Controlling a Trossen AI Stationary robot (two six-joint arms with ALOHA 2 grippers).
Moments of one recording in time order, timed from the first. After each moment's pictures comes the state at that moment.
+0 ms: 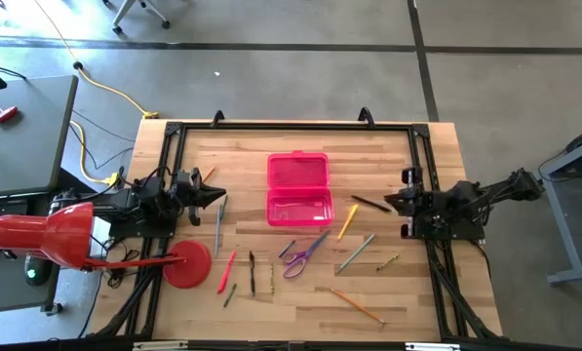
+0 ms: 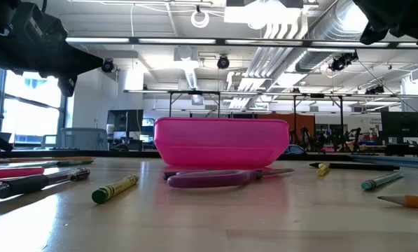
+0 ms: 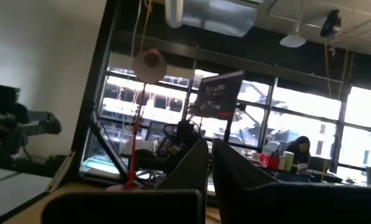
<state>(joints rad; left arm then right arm) 0.03 0.01 0.02 0.01 -0.15 -0.32 0.29 0.15 0.01 0.56 0.23 -0.32</state>
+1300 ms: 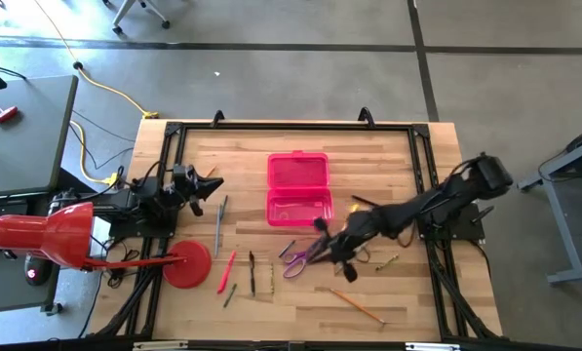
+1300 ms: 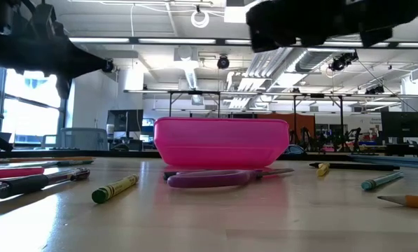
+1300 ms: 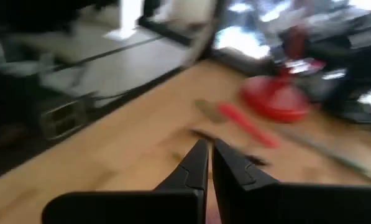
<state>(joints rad) 0.03 0.02 0.02 0.06 -0.32 -0.45 0.29 1.56 0.70 0.58 -0.22 -0.27</state>
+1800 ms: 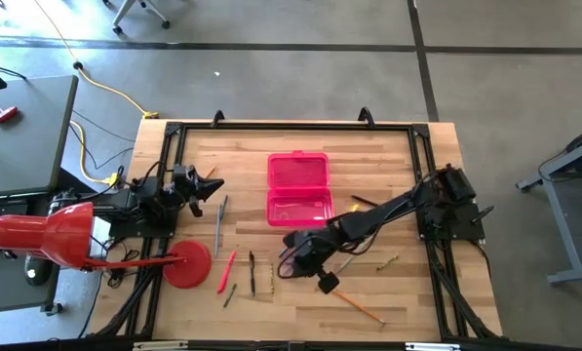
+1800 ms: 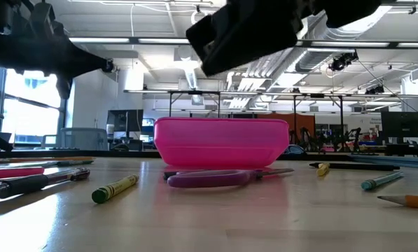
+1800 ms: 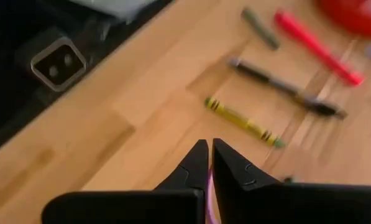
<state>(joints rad) 0.03 0.02 0.02 0.06 -0.30 -0.45 0.30 1.86 1.27 -0.20 -0.27 -0.27</state>
